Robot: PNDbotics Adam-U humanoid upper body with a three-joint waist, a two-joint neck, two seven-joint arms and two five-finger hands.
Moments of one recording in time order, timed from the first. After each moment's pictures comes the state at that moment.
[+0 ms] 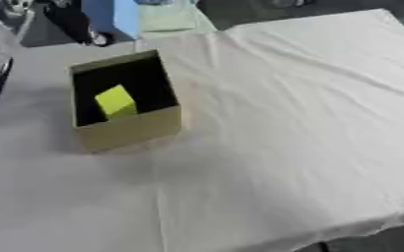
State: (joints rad) left arm -1.06 0.46 -0.32 -1.35 -0.85 0.20 -0.59; right arm -0.55 -0.40 0.04 -1.98 0.27 -0.15 -0.21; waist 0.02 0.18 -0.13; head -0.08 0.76
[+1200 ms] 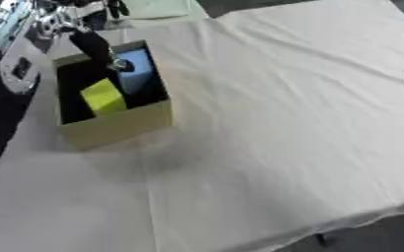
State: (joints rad) left arm -1.05 0.40 -0.32 -1.23 -0.96 0.11 -0.69; right arm -0.56 -0.40 0.04 -1.98 0.26 -0.15 -0.21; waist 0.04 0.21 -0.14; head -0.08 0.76
